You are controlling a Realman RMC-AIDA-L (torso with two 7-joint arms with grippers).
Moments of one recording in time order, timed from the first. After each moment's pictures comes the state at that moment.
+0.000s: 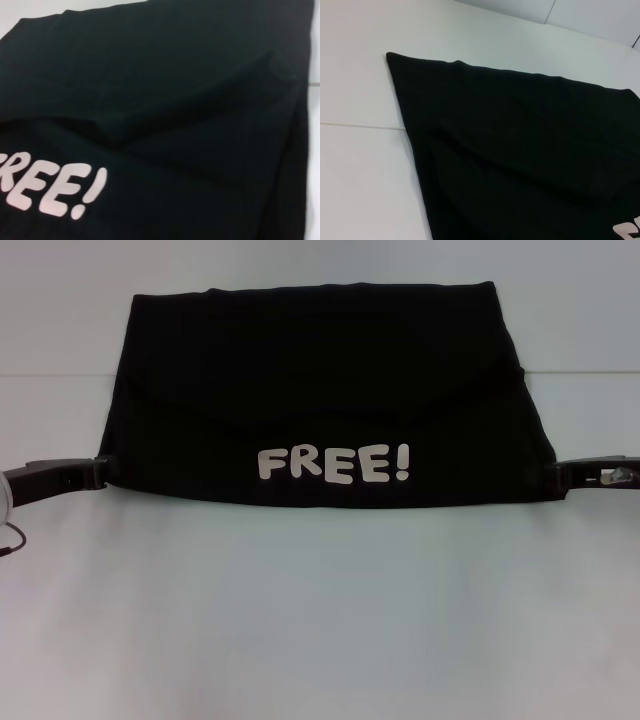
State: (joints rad) left arm -0.59 -2.08 0.47 0.65 2.23 0.98 -1.83; right arm 0.74 2.01 -0.68 -0.50 -2.36 -0.88 2.02
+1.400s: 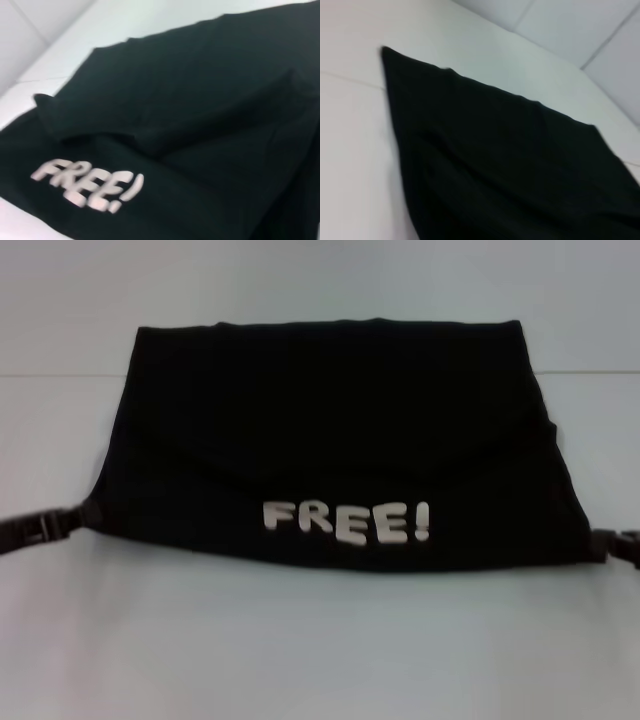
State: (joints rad) left arm -0.45 -2.09 0.33 0.79 2.24 1.41 -1.91; right arm 0.49 1.96 -0.52 -0.60 -2.22 -1.36 1.78
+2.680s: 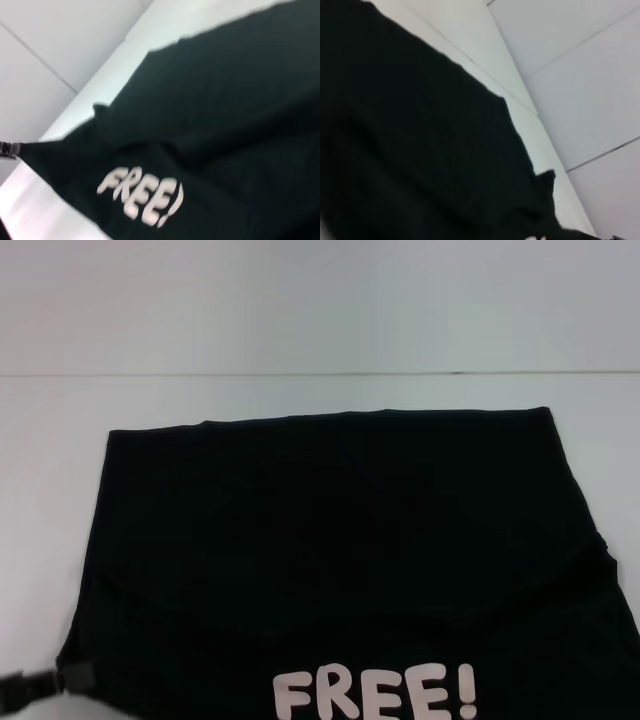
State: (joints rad) left arm -0.30 -2.10 0.07 0.87 2.45 2.03 -1.91; right arm 0.27 1.88 -0.40 -0.59 -2.29 -1.83 1.59
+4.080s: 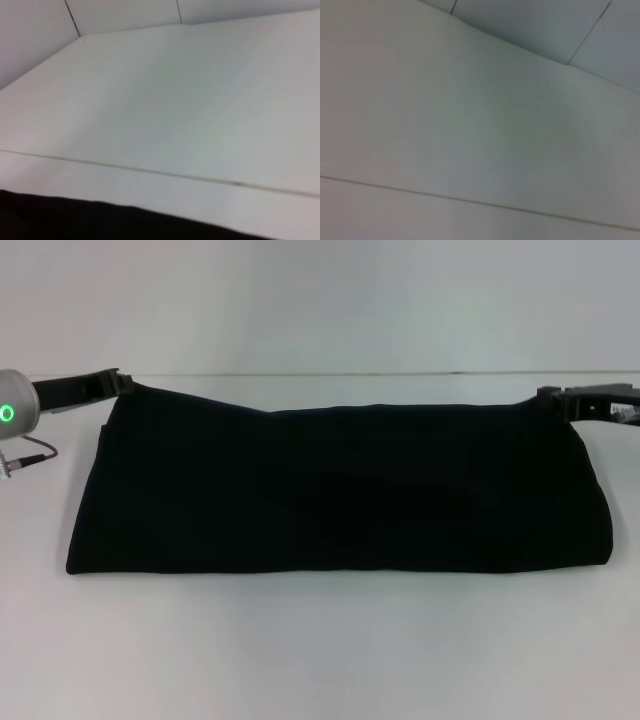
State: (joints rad) left arm -0.84 -2.00 0.23 0.48 2.42 0.87 -2.03; right arm 0.81 1.98 -0.42 -0.44 -2.28 -0.92 1.73
